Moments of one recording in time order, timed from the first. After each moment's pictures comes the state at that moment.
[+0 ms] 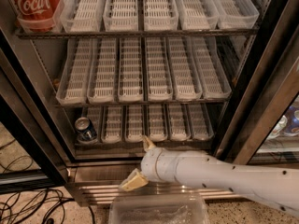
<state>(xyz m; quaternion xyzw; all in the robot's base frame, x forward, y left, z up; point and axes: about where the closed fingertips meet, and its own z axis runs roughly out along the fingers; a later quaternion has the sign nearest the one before) 0.483 0.044 0.621 -0.52 0.72 0.16 0.43</state>
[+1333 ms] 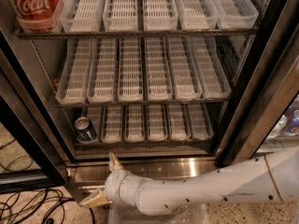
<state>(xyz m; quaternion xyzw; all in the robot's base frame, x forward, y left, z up) 0.456 0.173 0.565 -0.47 0.69 0.23 0.49</state>
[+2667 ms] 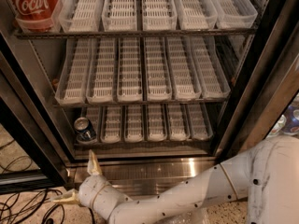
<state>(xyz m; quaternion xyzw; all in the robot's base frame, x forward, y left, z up) 0.458 0.247 0.595 -0.39 0.63 0.25 0.62</state>
